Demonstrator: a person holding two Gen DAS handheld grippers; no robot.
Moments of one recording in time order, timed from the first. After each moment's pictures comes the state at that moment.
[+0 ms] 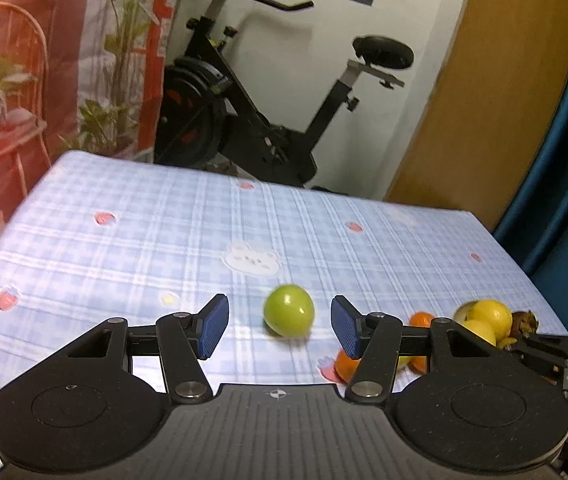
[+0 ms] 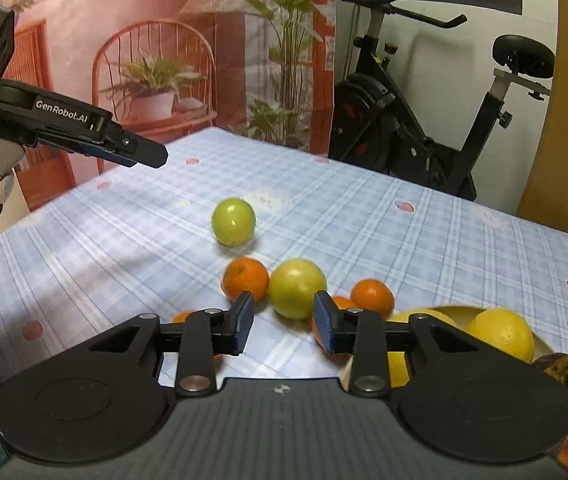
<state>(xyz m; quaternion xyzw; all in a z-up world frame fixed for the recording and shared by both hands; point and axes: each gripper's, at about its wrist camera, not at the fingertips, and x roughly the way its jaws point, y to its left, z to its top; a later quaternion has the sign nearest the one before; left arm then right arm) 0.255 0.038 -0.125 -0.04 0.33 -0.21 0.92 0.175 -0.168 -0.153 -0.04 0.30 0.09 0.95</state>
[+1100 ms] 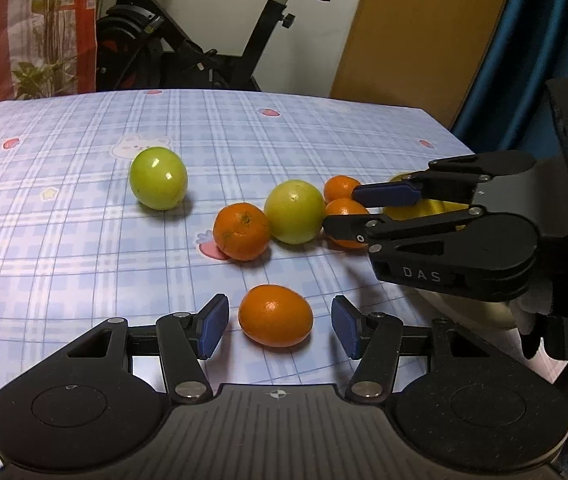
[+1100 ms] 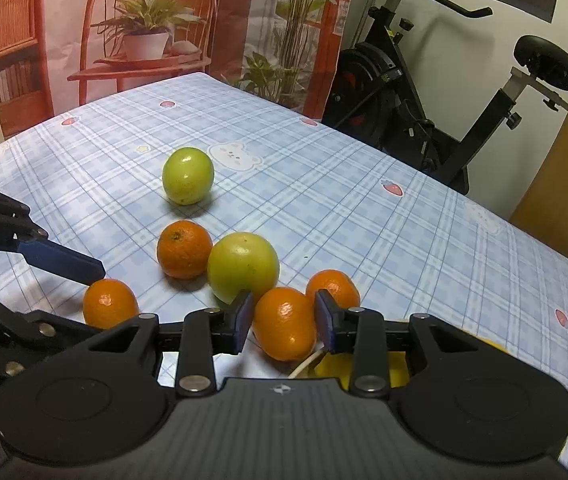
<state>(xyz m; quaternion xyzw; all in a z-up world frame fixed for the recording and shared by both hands) 0.198 -0.019 -0.178 0.02 0.40 -0.27 0.88 0.221 -0.180 -0.176 -0.12 0.35 0.09 0.92</state>
